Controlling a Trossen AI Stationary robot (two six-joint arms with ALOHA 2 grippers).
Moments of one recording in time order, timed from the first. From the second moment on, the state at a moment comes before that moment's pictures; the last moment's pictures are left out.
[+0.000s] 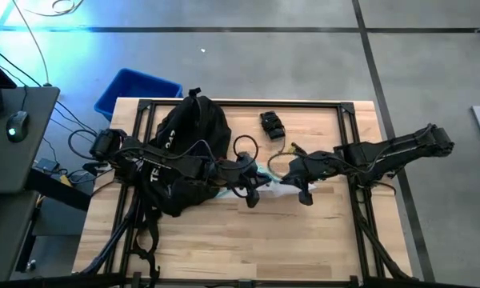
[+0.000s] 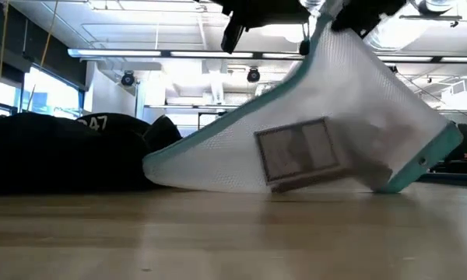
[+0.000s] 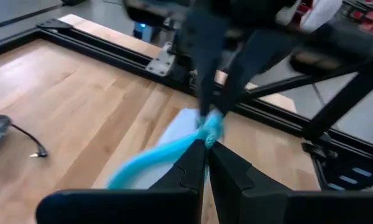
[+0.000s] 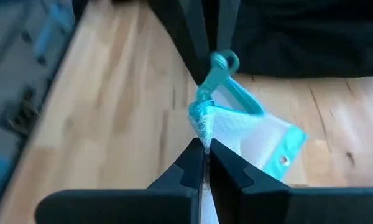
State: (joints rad) left arm -0.19 1.75 1.26 0.13 -0.29 -0.41; right arm 0.22 1.18 0.94 -0.51 0.07 0.11
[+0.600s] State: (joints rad) left arm -0.19 1.75 1.26 -0.01 -0.24 -0.47; right arm 0.22 1.28 0.94 -0.49 0.10 0.08
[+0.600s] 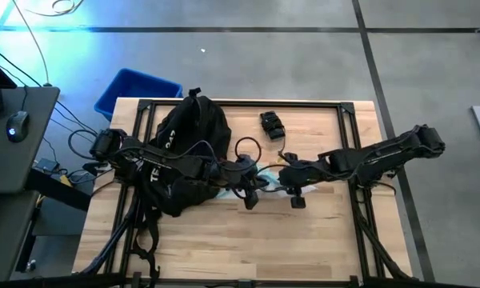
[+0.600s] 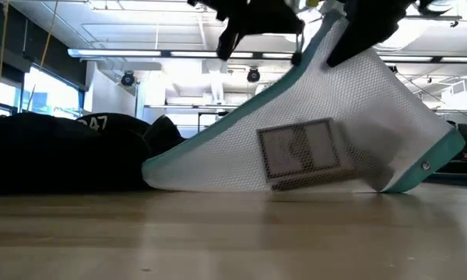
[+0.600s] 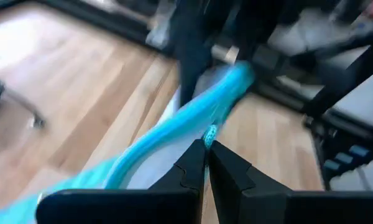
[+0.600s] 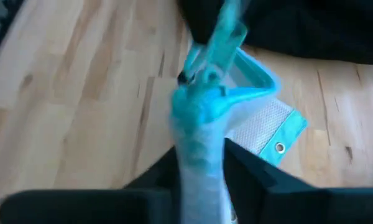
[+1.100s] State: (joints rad) left arm -0.20 1.74 1.22 -0.40 -0.25 -0.66; right arm 0.25 1.18 0.94 -0.58 0.11 0.19
